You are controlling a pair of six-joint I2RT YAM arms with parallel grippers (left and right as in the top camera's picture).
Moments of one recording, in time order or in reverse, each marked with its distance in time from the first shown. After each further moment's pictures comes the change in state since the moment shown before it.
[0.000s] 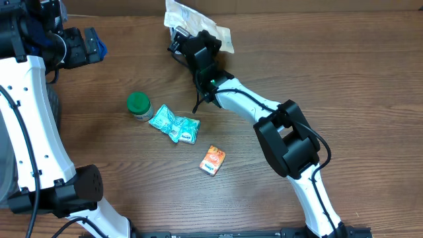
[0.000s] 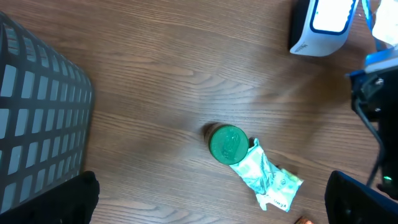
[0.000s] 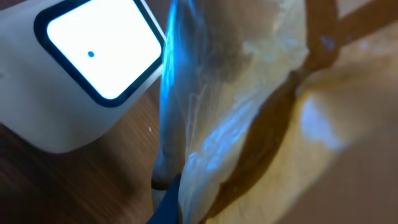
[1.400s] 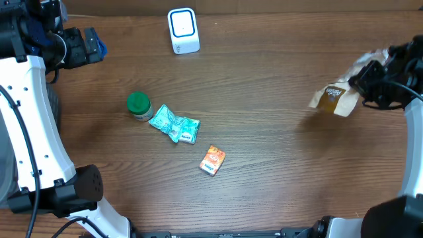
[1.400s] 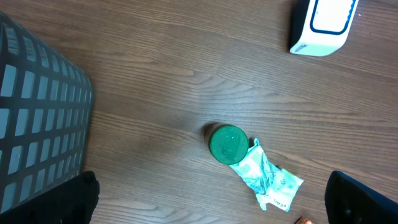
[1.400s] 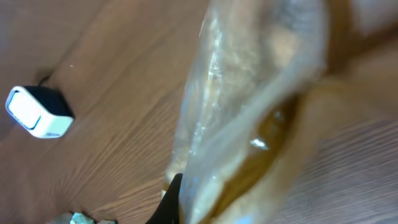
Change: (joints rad) left arm 0.000 0.000 0.000 0.000 0.000 0.000; right arm -0.987 -0.812 -0.359 -1.149 -1.012 1.241
